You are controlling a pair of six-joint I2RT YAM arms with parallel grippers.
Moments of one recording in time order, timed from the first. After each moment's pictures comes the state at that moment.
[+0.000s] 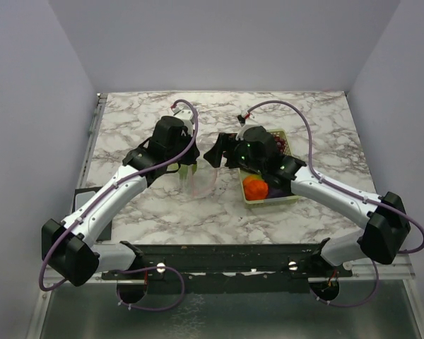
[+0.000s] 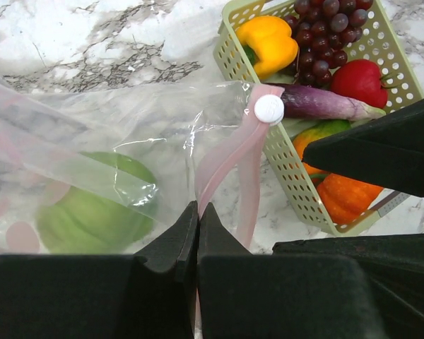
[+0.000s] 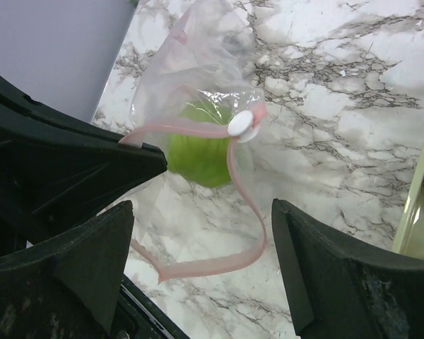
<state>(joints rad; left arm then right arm) -0.56 1.26 1.14 -0.46 0.04 -0.32 0.82 1.41 1.11 -0.07 0.06 0.61</state>
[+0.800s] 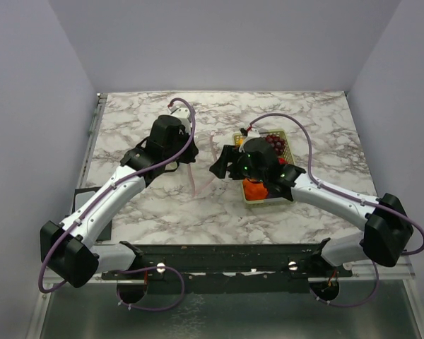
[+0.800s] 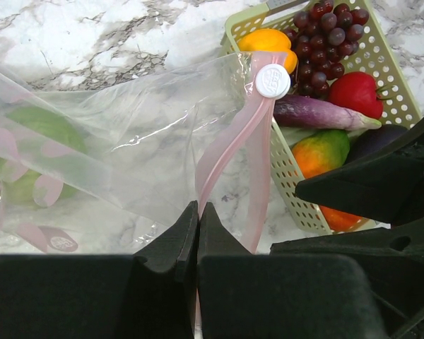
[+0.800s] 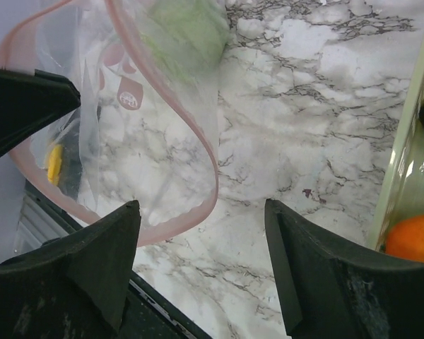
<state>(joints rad) -0.55 1.25 1.14 -0.45 0.04 -0.33 0.82 1.39 0.98 -0.07 0.06 0.67</state>
